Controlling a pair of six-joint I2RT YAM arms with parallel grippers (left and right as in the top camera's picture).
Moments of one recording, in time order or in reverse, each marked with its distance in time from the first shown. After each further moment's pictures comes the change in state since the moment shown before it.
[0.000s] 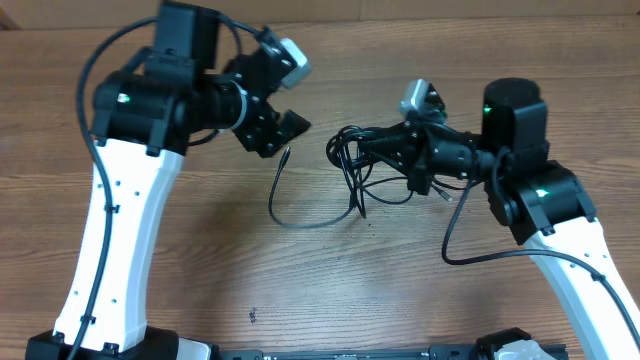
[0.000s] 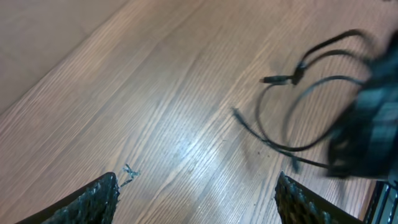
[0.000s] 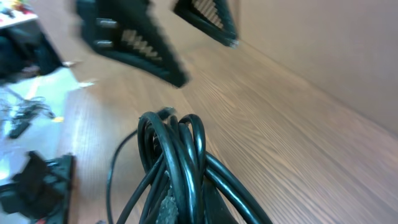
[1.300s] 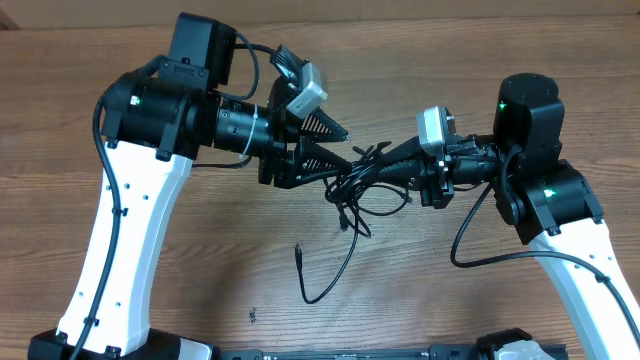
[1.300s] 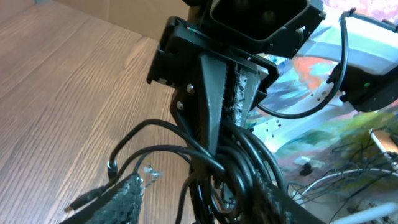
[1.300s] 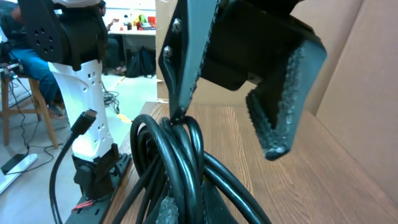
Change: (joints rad) left arm -0.057 0.000 0.000 -0.159 0.655 0.117; right arm -0.030 -0.005 0.000 0.088 -0.424 -0.206
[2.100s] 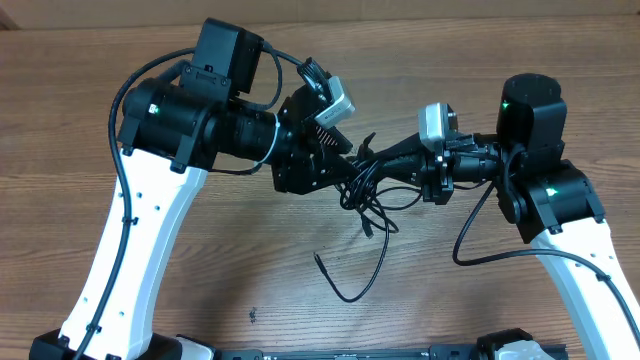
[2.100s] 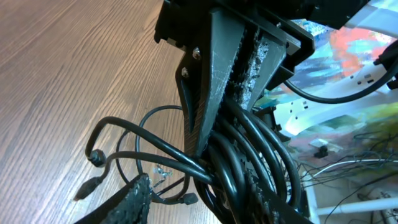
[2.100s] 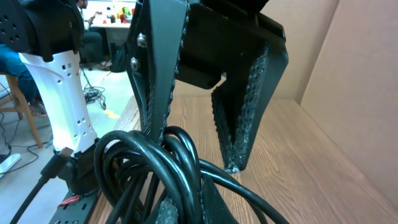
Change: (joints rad) left arm -0.092 -0.006 0.013 0.005 -0.218 -0.112; right arm -0.015 0.000 -0.006 -0.010 0.052 -0.011
